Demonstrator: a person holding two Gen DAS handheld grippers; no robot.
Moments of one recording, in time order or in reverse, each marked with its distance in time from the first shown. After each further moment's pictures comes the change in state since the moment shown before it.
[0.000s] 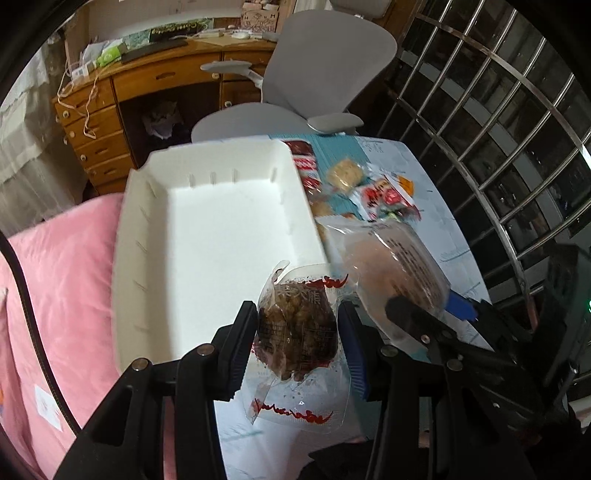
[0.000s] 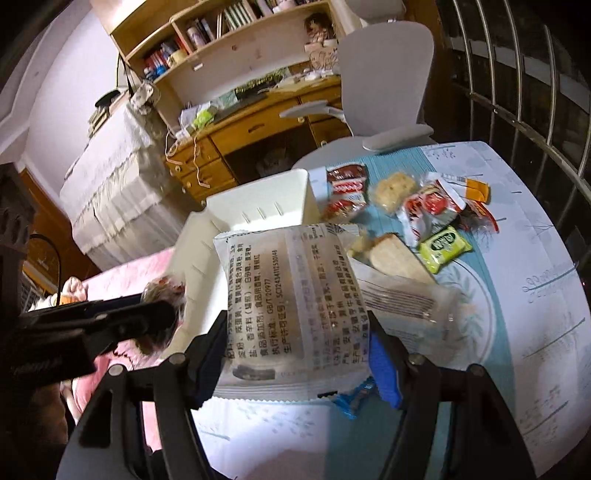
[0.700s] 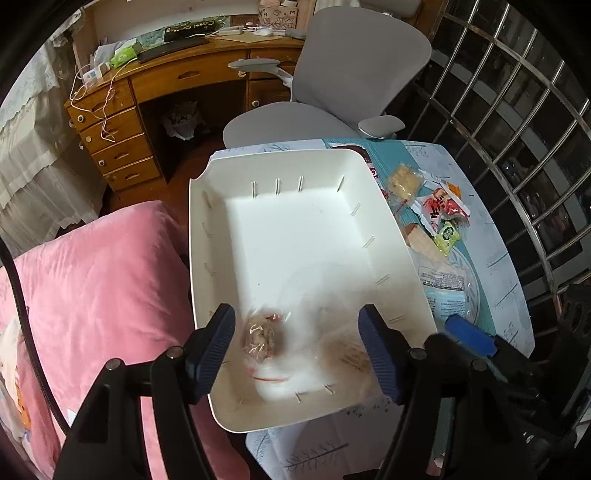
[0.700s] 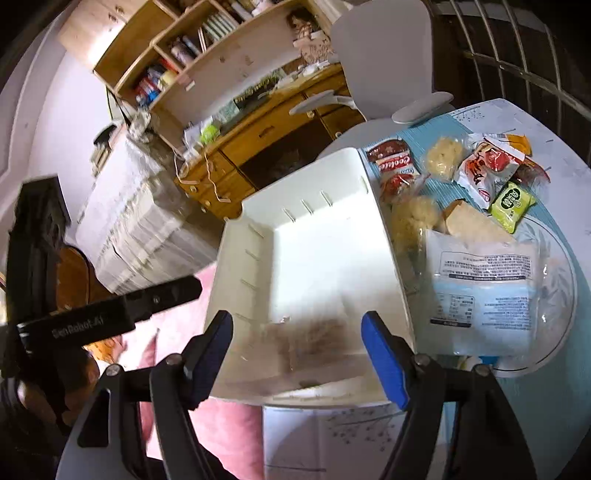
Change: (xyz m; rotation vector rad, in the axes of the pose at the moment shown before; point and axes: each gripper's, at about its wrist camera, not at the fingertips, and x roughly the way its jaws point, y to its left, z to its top) left arm 0.009 0.091 0.026 0.017 0.024 0.072; right arm 0.047 0.051 -0.008 0.181 -0.026 0.117
